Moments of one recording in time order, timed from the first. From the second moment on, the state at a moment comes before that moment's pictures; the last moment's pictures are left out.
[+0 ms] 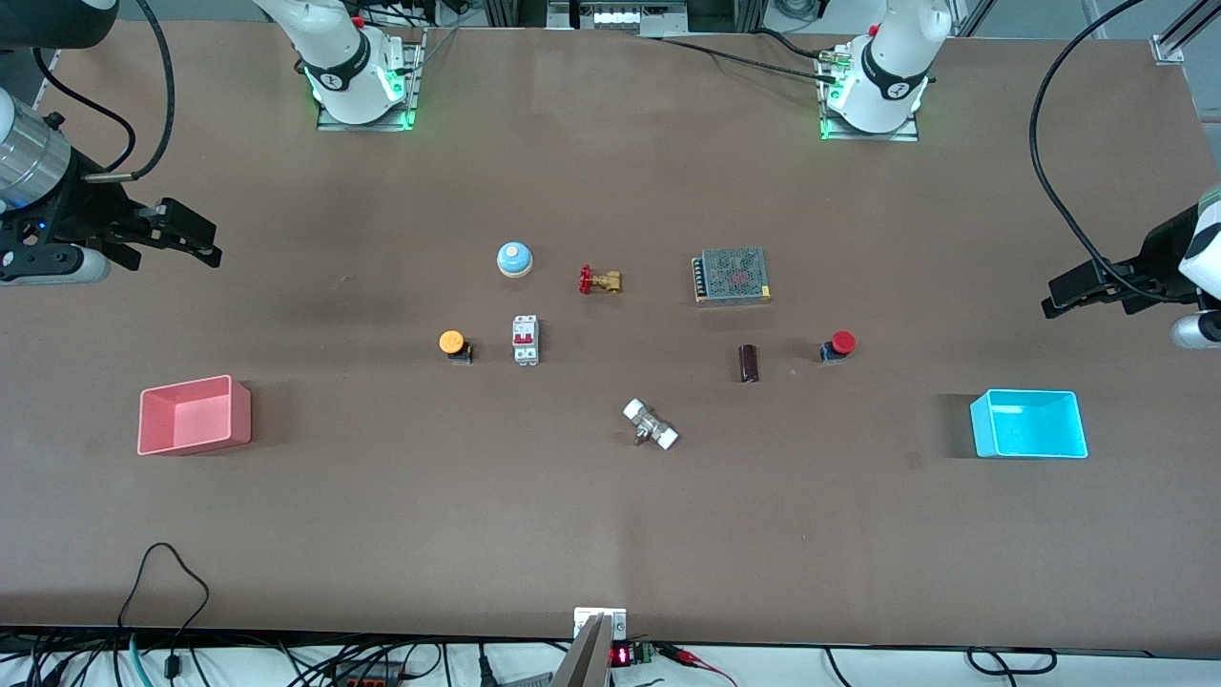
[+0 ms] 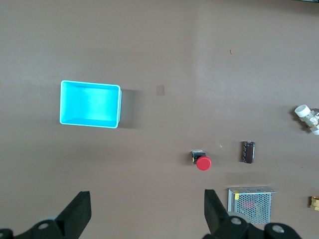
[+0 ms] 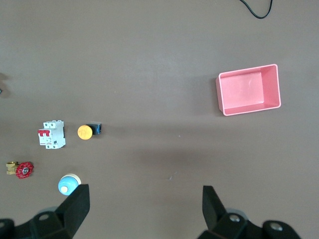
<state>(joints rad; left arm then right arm) 0.03 0.17 0.01 -1.47 -0.05 1.65 -0.05 -0.06 0.06 0.14 -1.58 0.03 1.65 0.05</state>
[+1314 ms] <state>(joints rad) -0.08 0.40 -0.04 -1.62 -0.05 1.91 -0.02 -0.01 0.26 0.14 -1.72 0.03 1.92 0.06</state>
